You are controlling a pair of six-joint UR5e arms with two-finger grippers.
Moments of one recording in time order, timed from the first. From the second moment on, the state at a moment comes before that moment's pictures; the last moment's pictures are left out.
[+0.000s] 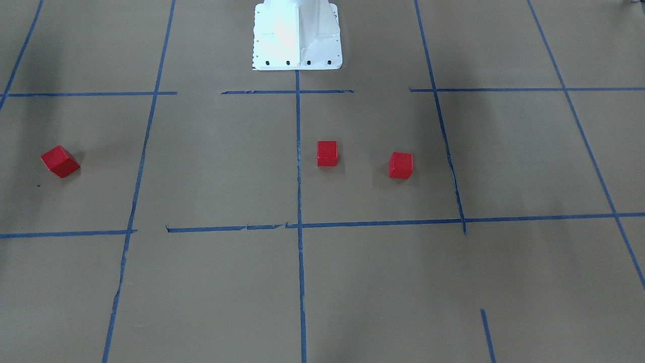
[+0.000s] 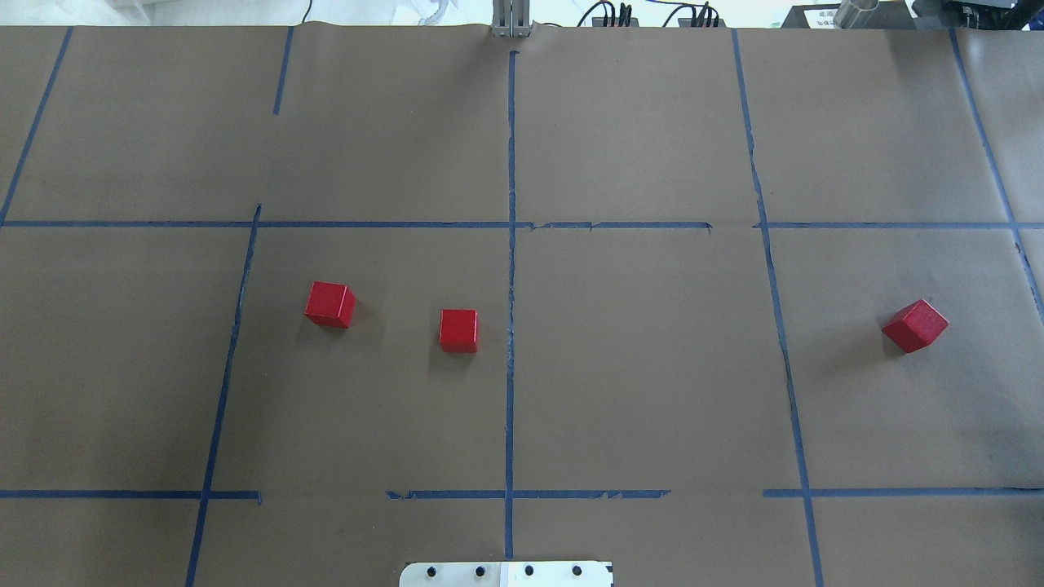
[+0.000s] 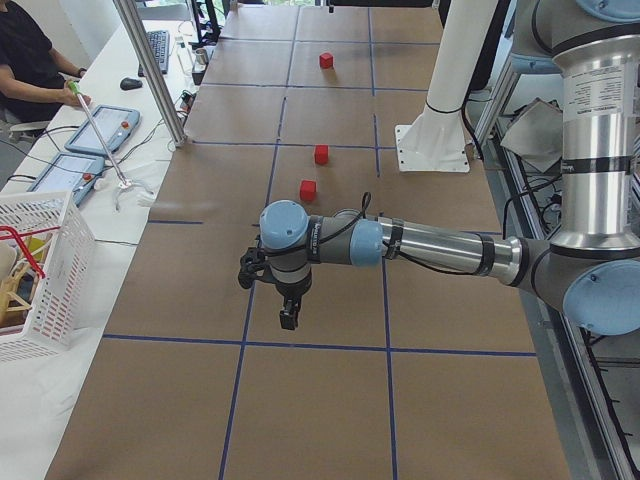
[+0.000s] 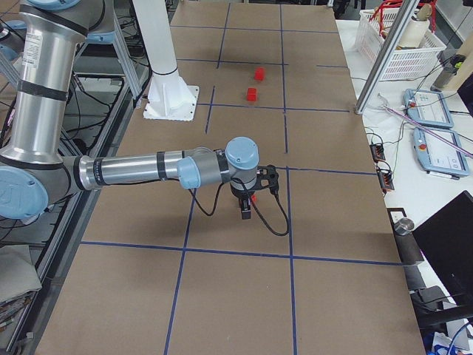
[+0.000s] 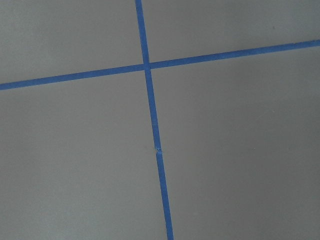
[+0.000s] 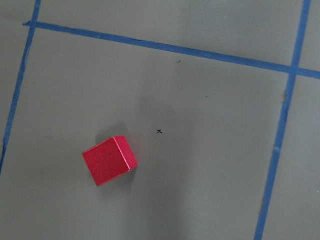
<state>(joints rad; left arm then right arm) -1.53 -1.46 -1.83 -1.46 -2.35 0.08 1.33 -1.81 1.92 -1.38 2.40 0.13</state>
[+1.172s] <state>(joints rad) -1.53 -1.46 -1.83 -1.46 -2.35 0.08 0.96 -1.69 1.81 -1.21 2.15 0.14</state>
